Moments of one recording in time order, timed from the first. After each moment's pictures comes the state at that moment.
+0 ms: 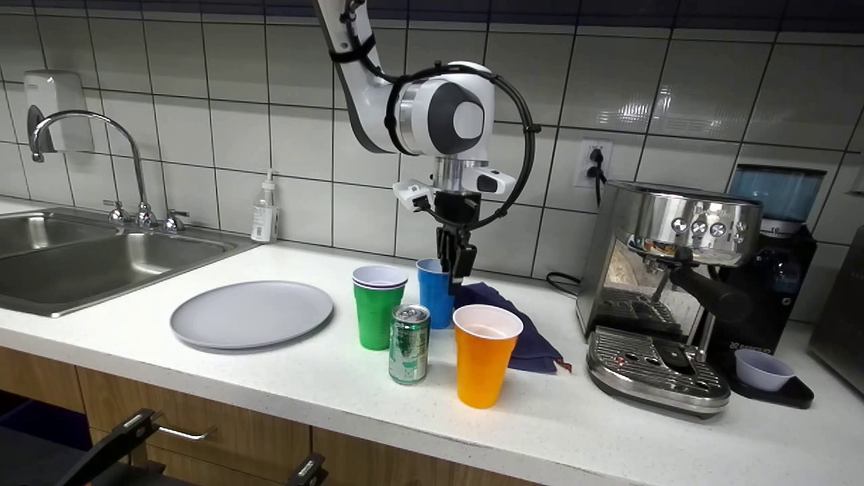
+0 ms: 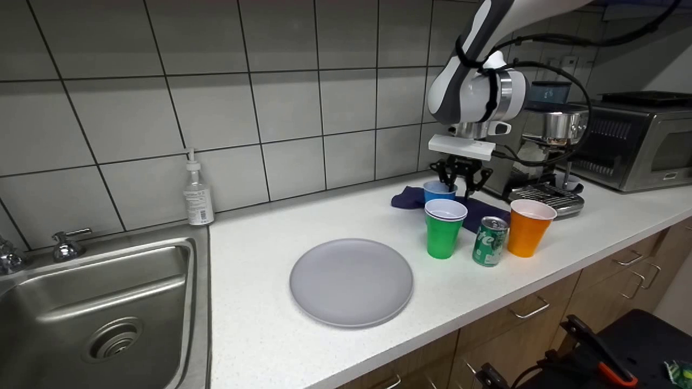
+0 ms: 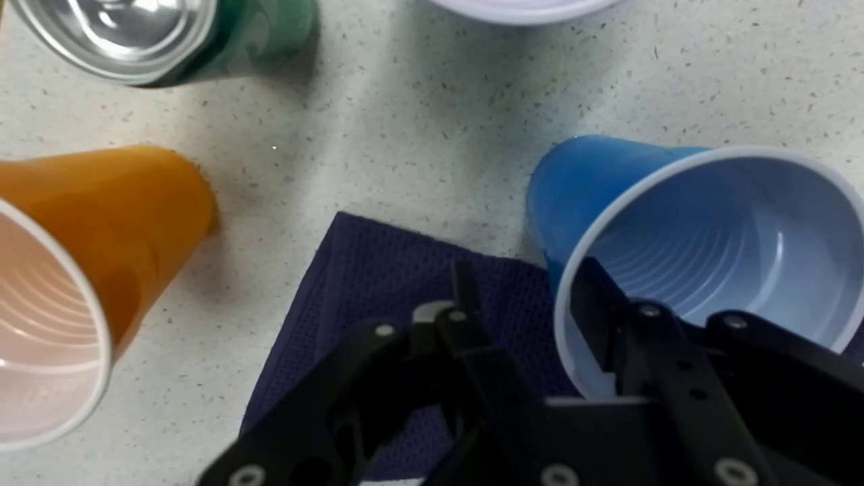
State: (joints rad) arm -0.08 0.40 -0.25 -2.11 0.12 2.53 0.62
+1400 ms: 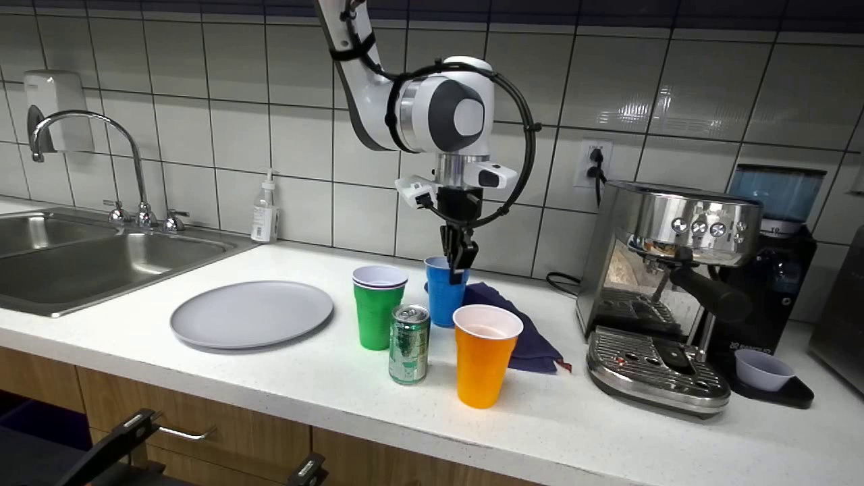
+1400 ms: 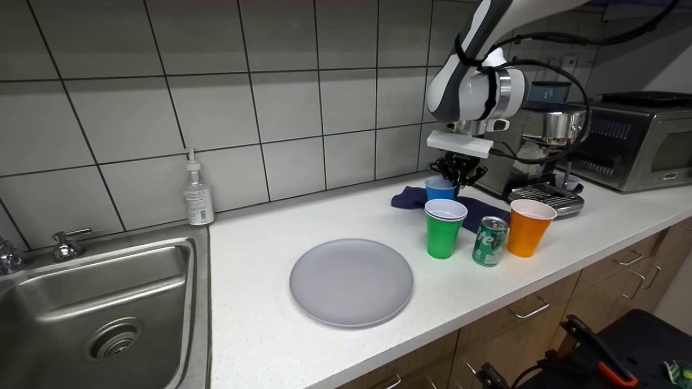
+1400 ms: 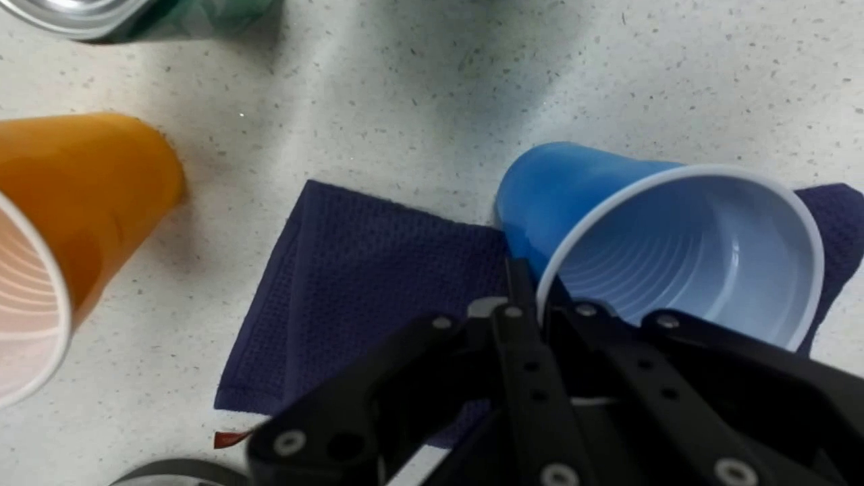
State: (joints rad) arm -0.07 0.40 -0.25 -2.10 0.12 2.58 0.62
